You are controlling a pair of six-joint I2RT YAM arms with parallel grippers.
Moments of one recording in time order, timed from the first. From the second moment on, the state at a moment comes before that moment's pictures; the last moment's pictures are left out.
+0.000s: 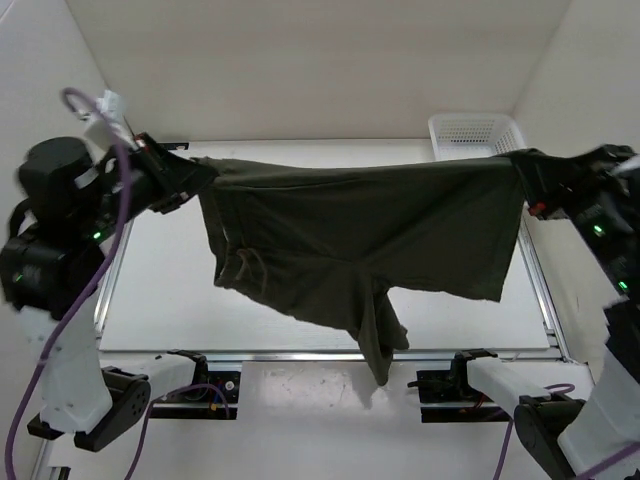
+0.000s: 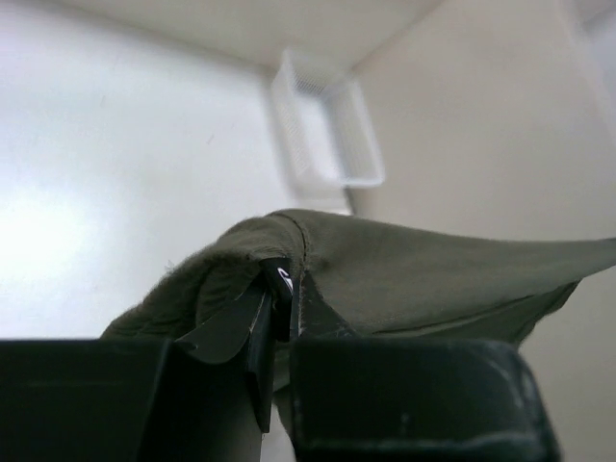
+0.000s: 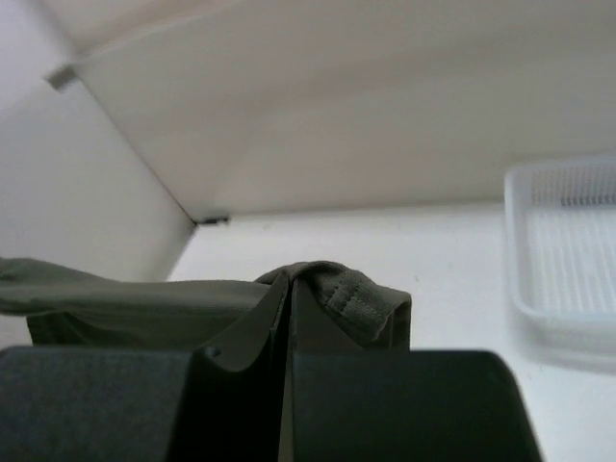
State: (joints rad) left arm -0.23 1.18 2.17 -1.19 0.28 -0.66; right arm 0.13 1.03 2.19 -1.05 -0.20 0.39
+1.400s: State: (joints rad) left arm 0.06 1.98 1.89 -0.94 0.18 -0.45; right arm 0.20 1.75 1.58 -0.62 -0.19 0.33
